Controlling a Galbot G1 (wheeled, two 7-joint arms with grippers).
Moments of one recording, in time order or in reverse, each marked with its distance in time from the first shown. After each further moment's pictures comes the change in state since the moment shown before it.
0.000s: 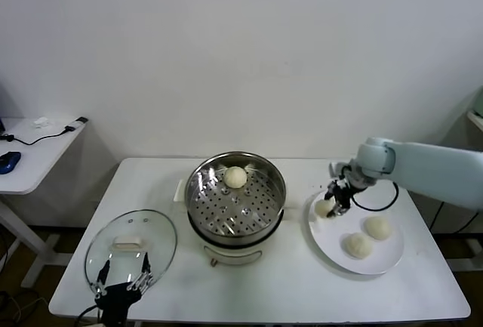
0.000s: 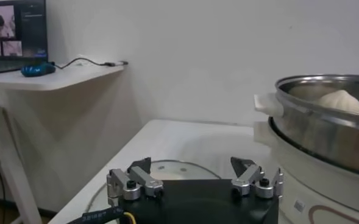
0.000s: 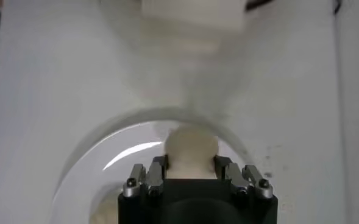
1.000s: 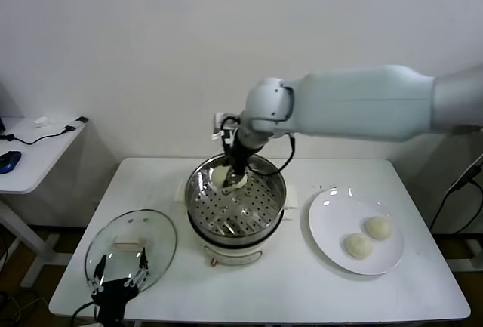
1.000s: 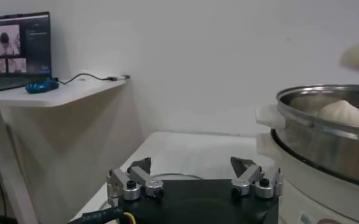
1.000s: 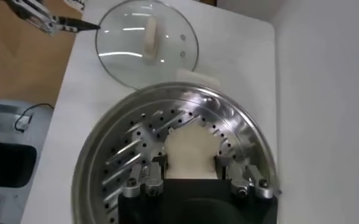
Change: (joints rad) left arm -0.006 0.009 -0.009 -0.004 0.021 -0.035 -0.005; right arm 0.119 0.492 0.103 0.112 0.467 -0.317 0.287
